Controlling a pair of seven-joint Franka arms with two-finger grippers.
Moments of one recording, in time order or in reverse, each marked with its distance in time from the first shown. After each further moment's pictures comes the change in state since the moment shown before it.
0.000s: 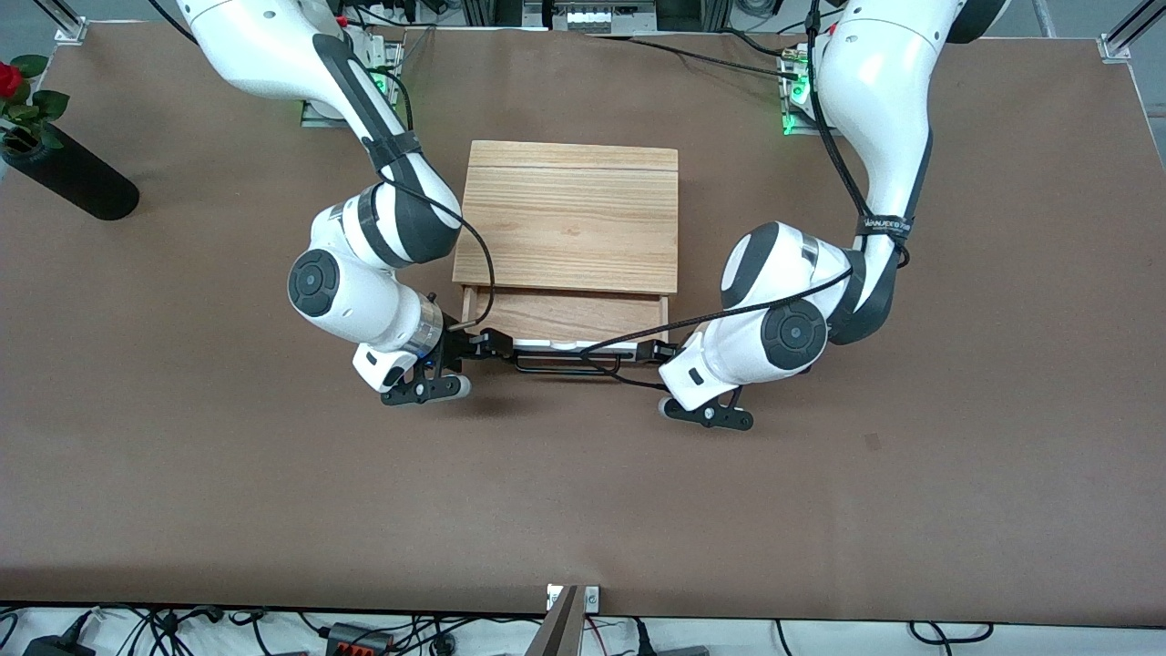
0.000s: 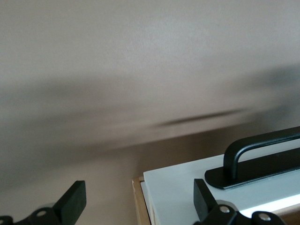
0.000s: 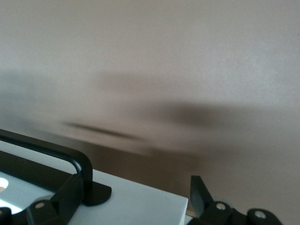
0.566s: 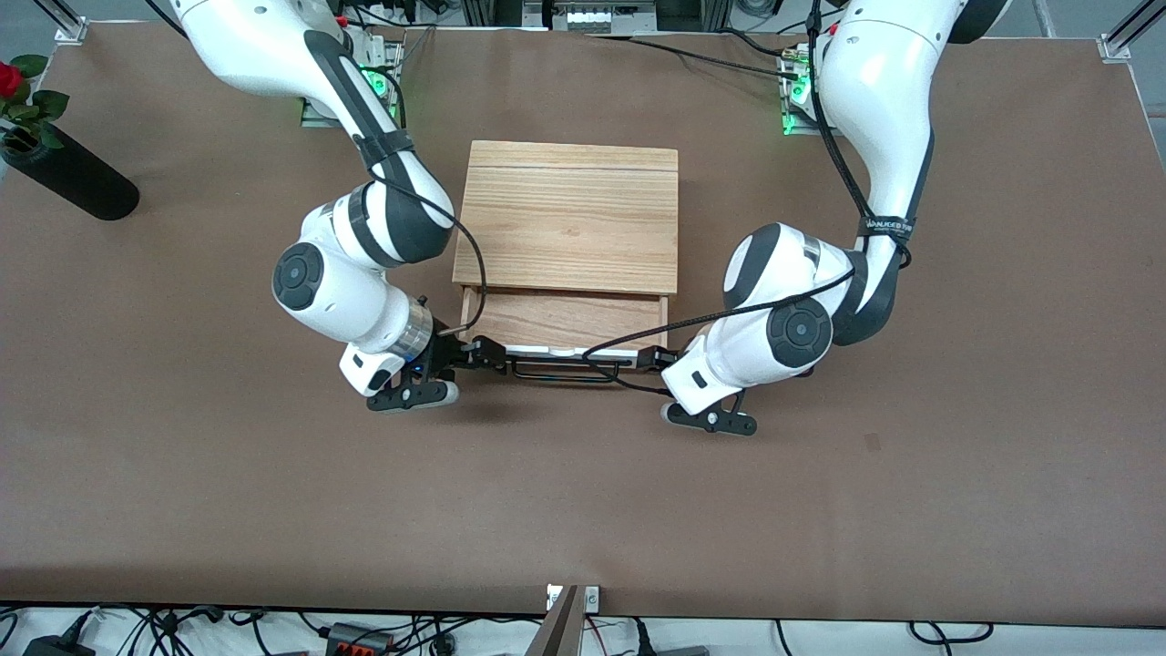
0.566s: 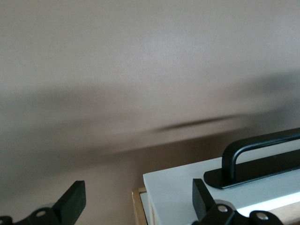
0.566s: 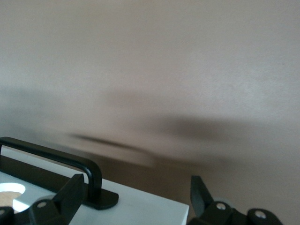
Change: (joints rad) left arm 0.003 0.000 -0.001 -0.005 0.002 0.054 0.008; right arm -0.004 -0.007 0.002 0.002 -0.005 0.076 0.000
